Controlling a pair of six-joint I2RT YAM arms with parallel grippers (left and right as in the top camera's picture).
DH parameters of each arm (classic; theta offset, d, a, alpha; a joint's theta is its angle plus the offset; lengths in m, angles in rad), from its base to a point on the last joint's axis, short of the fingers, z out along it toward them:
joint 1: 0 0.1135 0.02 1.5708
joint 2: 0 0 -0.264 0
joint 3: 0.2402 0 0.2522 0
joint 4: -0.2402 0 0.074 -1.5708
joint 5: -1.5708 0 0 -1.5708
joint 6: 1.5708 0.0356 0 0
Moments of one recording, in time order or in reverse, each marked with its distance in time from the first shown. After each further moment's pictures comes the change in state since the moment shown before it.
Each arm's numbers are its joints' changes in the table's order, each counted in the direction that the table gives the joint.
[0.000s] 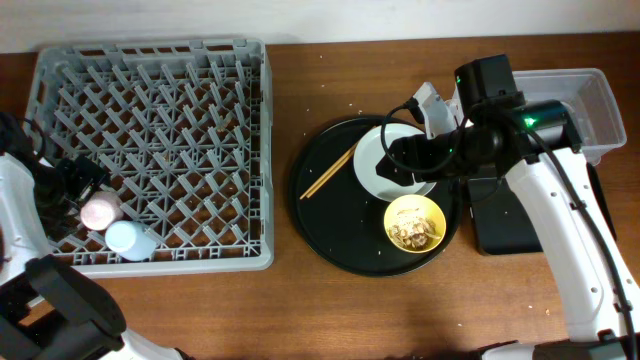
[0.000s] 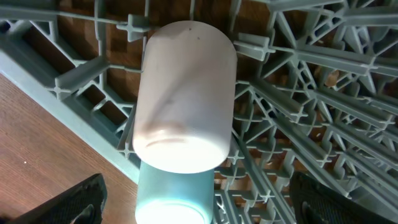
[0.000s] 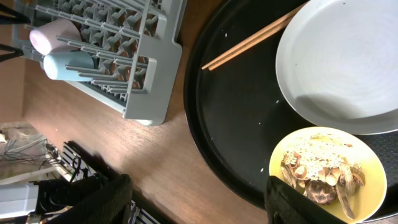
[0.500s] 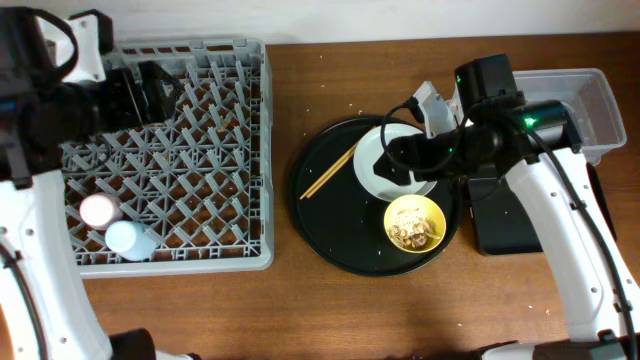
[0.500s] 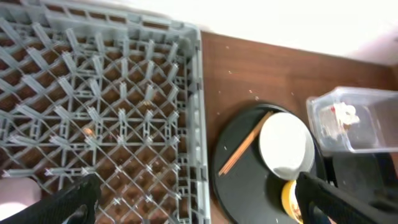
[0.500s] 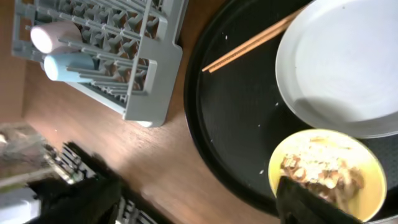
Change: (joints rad) left arm -0.409 0.197 0.585 -0.167 -0.276 0.323; right arm 0.000 0.000 0.000 0.009 0.000 0.000
